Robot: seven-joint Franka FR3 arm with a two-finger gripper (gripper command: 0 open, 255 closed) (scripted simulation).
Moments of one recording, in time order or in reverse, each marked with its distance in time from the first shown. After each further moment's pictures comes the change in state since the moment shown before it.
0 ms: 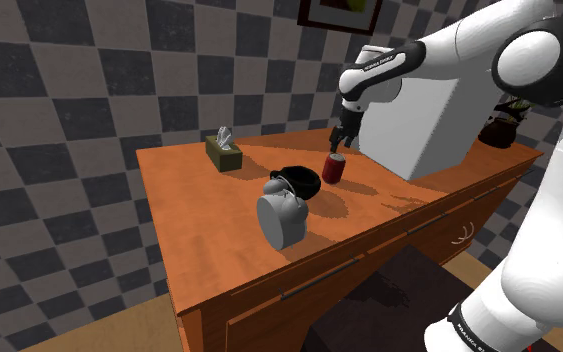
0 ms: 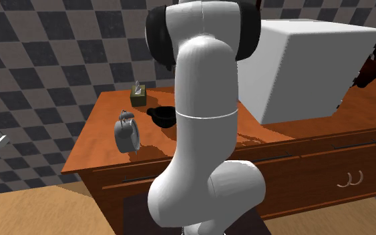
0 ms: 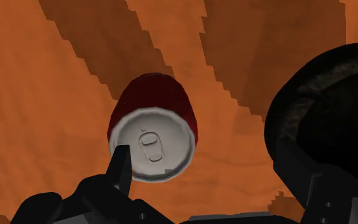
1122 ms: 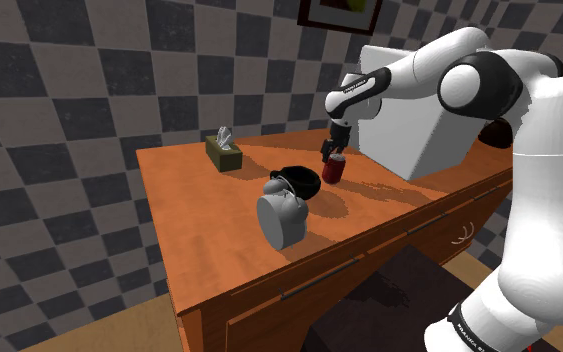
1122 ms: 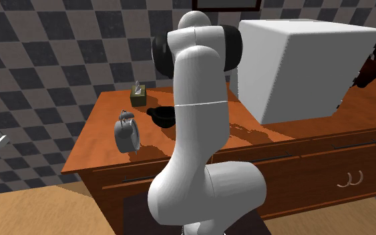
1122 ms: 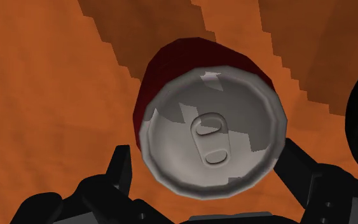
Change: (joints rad) arm -0.047 0.254 0.016 0.177 0.051 0.066 -0.058
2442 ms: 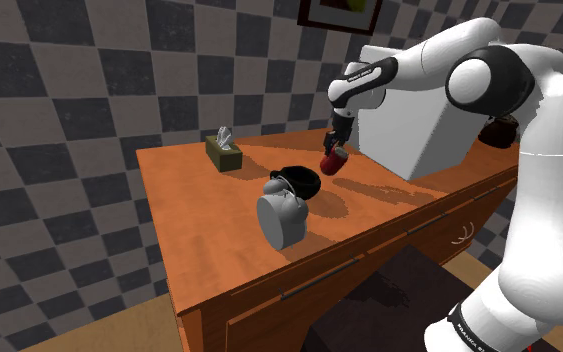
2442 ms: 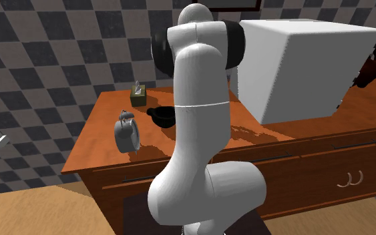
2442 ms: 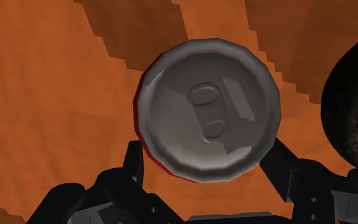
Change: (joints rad) arm 0.005 -0.044 -0.008 0.027 -0.014 -0.071 0.009
